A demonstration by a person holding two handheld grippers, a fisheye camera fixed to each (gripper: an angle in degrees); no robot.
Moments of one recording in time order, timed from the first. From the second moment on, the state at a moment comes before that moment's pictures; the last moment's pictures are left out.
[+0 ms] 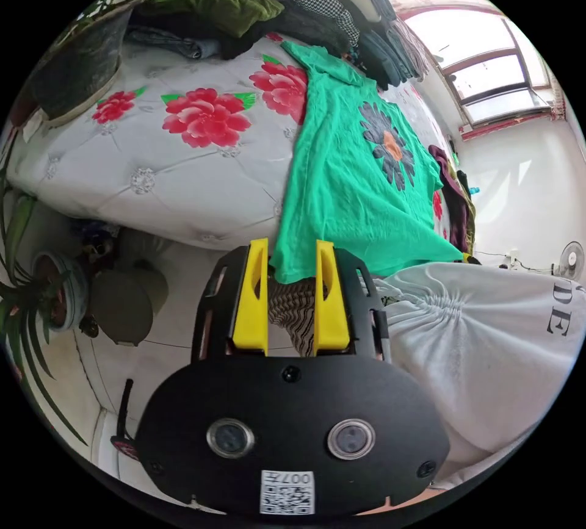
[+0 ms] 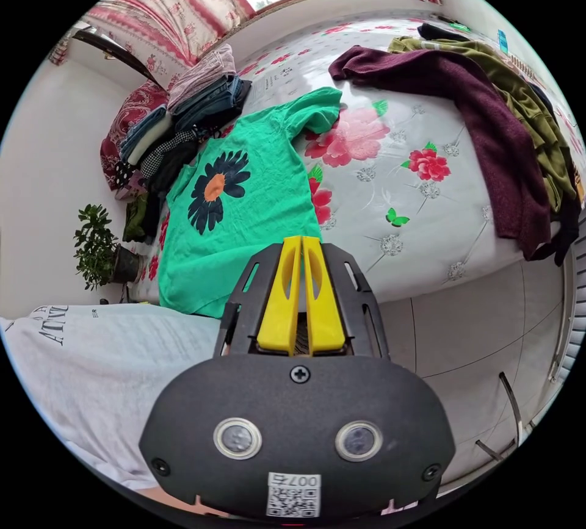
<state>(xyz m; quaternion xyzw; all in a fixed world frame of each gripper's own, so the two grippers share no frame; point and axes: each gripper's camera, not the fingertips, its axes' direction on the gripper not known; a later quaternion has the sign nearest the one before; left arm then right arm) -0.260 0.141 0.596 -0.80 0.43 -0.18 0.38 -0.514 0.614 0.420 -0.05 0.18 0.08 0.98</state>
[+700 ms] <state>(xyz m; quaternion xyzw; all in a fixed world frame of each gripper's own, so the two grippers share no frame) -0.298 0.125 0.646 -0.73 0.55 -0.24 0.31 -0.544 0.589 0.477 -0.12 0.19 0.02 0.97</state>
